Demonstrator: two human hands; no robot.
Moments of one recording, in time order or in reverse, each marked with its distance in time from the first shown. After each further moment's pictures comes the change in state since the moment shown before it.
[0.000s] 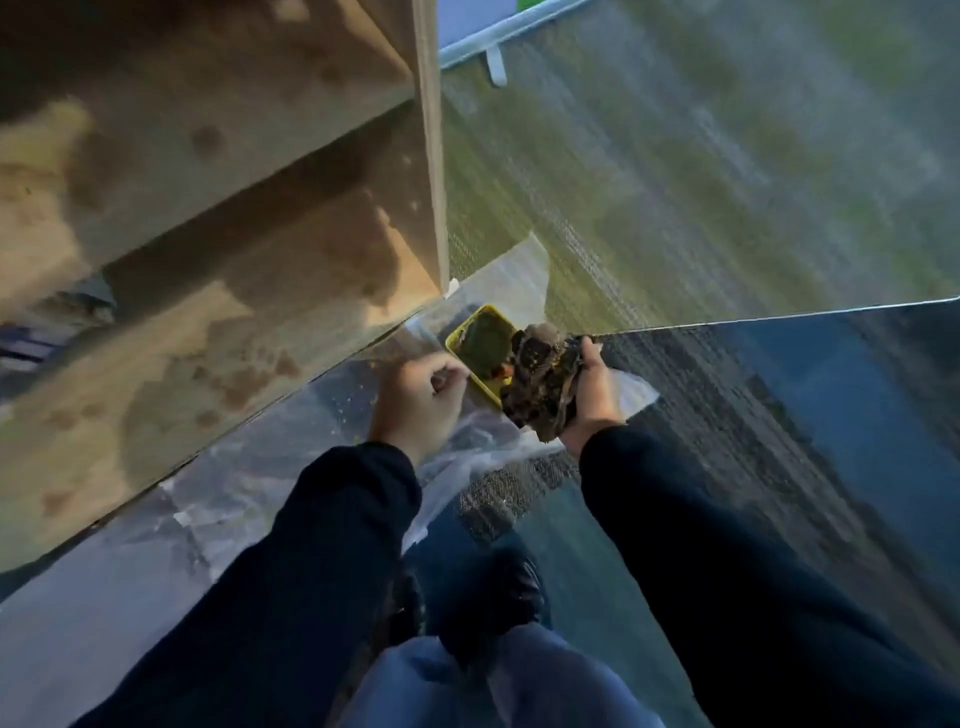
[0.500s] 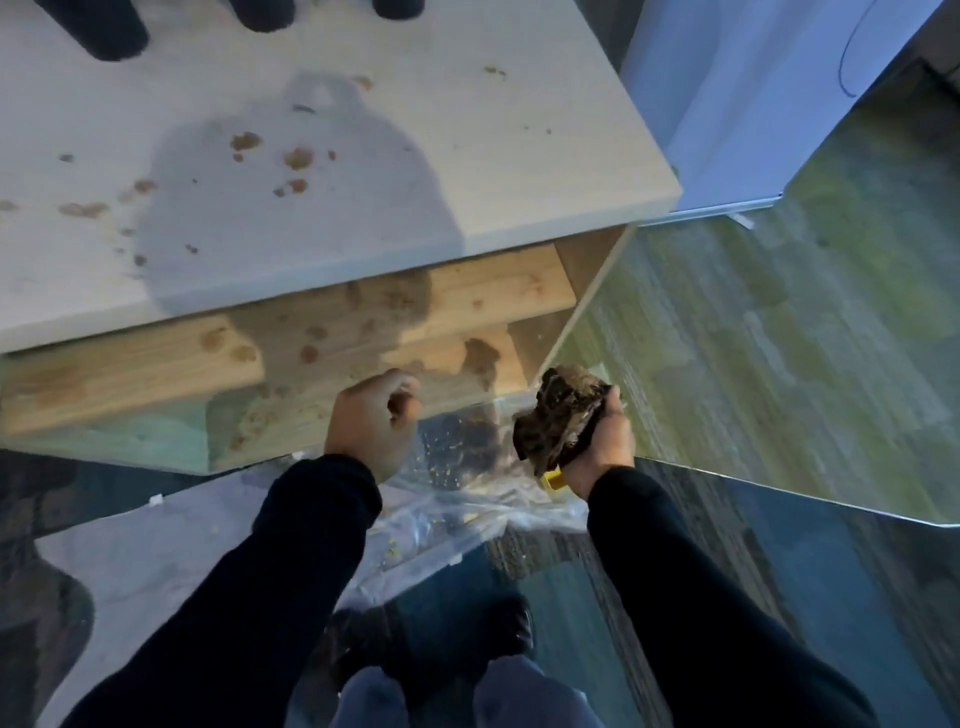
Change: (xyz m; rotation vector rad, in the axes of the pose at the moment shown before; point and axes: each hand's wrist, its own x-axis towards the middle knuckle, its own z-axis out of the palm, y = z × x) left_hand -0.158 0.110 -0.269 0.118 0.470 -0.020; right_hand -0.256 -0.031 0.174 -0.053 -0.130 0.011
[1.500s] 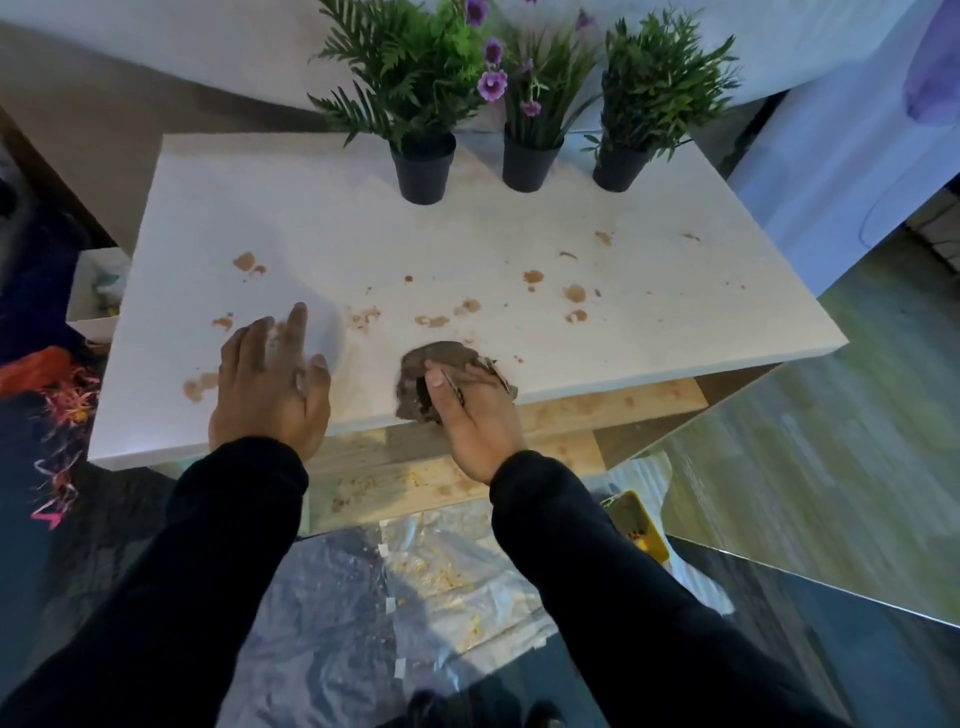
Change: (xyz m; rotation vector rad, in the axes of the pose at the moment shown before) left_hand 0.060 -0.198 -0.344 0.358 0.327 -0.053; right_hand -0.152 0.249 0.335 -1.546 -0.612 -1.029
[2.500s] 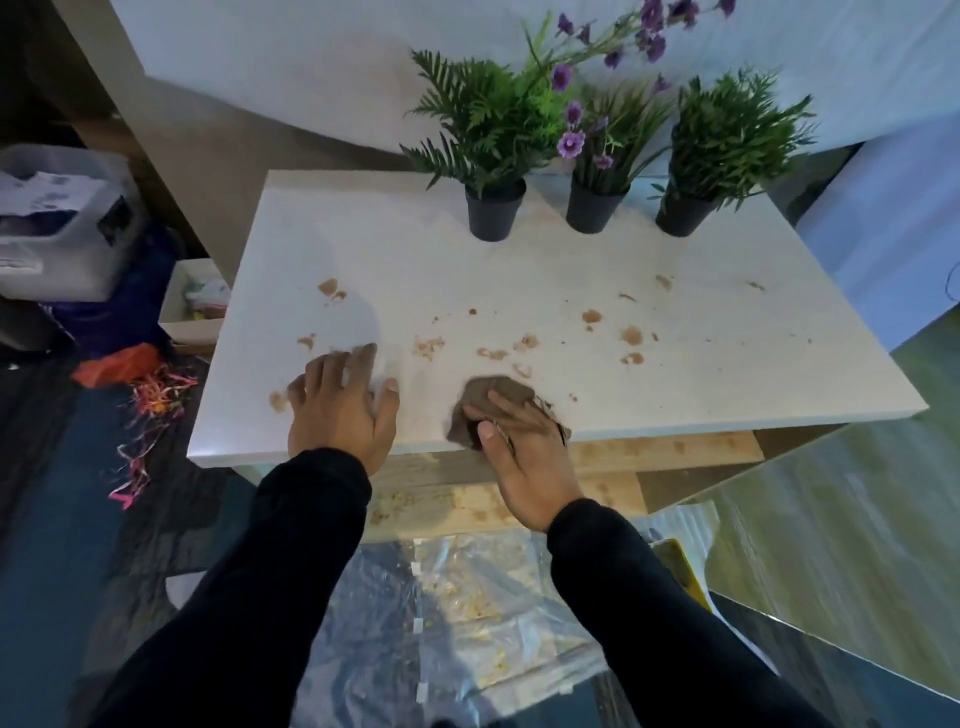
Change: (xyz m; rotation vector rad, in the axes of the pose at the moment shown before) left_hand 0.002 -0.002 0.001 0.152 -0.048 -0.012; right_hand -0.010 0.001 0.000 -0.120 -0.058 -0.097
